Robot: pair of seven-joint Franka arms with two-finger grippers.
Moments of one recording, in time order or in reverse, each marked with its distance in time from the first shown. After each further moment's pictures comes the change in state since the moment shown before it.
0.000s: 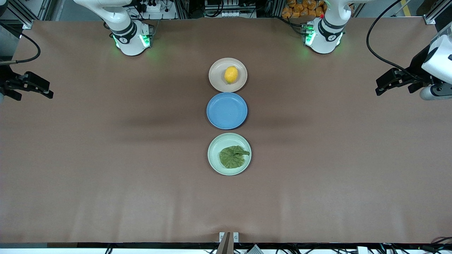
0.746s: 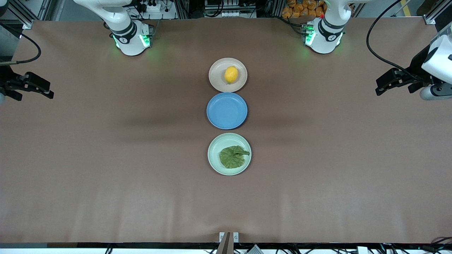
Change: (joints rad) left arm 0.000 0.000 0.000 0.000 0.000 0.000 0.000; right arm 0.000 0.002 0.000 -0.001 0.000 -0.001 0.000
